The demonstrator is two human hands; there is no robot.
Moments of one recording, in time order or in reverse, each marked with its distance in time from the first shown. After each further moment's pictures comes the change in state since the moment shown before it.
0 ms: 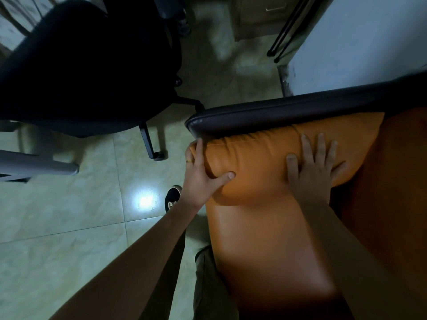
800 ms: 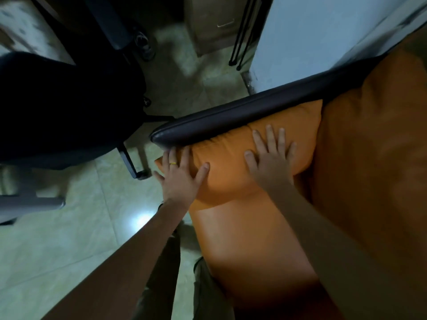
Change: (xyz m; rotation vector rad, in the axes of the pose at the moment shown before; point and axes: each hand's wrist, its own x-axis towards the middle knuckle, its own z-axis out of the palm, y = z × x) left_hand 0.002 0.041 0.023 0.686 0.072 0.045; right_hand 0.006 0.006 -0.022 -0.085 -0.149 -0.113
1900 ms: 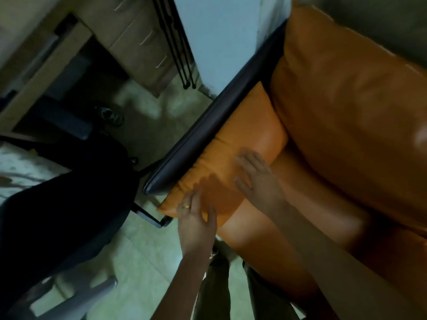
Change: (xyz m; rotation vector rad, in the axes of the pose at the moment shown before) left_hand -0.053 0.029 -0.039 -0.108 -0.068 0.347; right_hand -0.081 -0.014 -0.004 0.608 0.176 0.089
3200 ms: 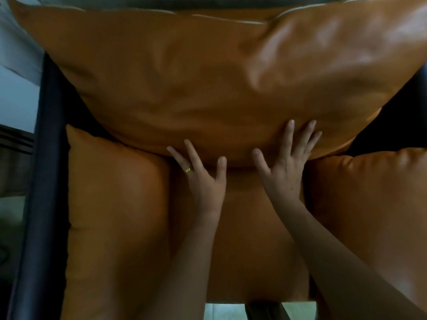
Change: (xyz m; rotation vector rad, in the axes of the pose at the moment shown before) left_hand 0.058 0.181 0.259 -0.228 -0.391 0.513; right_hand -0.101 0.230 -0.034 -0.027 0.975 0.876
